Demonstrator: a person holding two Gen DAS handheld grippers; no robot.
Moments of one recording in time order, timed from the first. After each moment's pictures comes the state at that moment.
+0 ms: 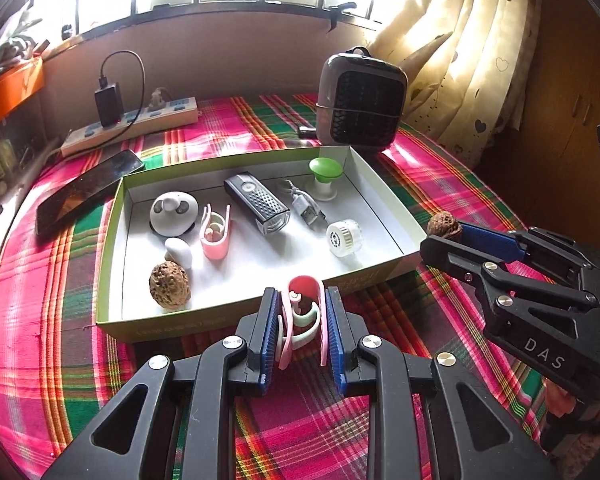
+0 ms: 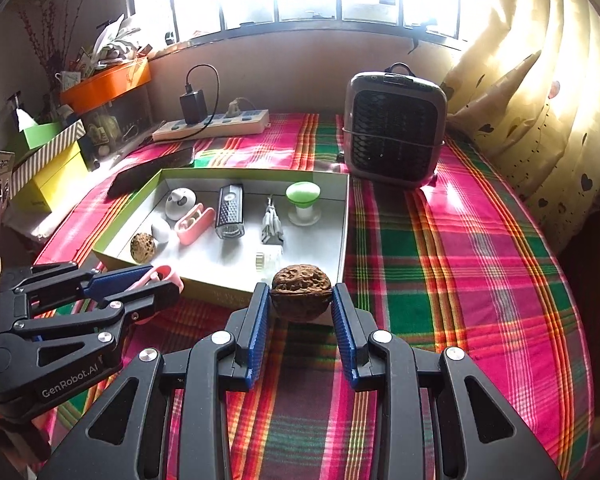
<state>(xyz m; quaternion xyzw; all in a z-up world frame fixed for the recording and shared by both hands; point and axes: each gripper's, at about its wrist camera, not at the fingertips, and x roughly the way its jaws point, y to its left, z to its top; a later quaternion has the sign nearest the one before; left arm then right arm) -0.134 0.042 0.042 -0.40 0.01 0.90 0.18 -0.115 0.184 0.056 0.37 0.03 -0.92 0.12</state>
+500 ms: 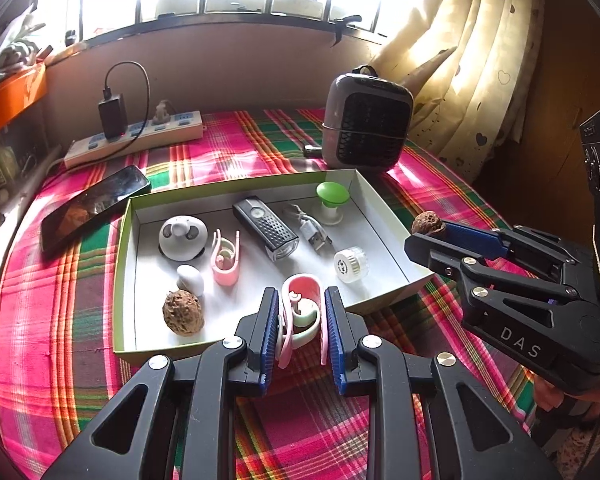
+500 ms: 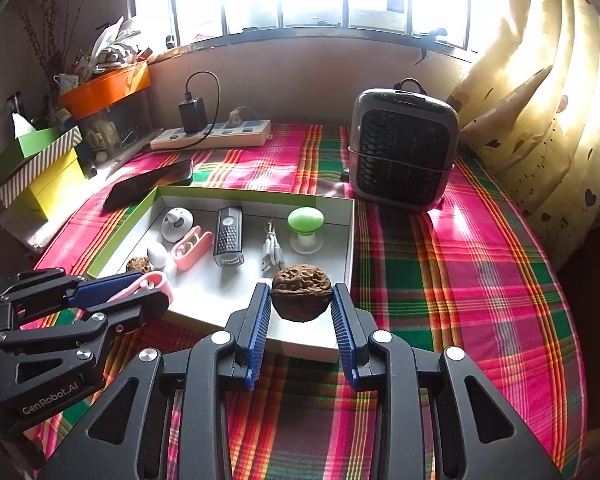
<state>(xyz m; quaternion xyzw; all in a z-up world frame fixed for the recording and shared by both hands) -0.148 0.035 0.055 -0.40 0.00 0.90 0.17 -0.136 0.178 0.062 0.37 0.04 -0.92 0.12</state>
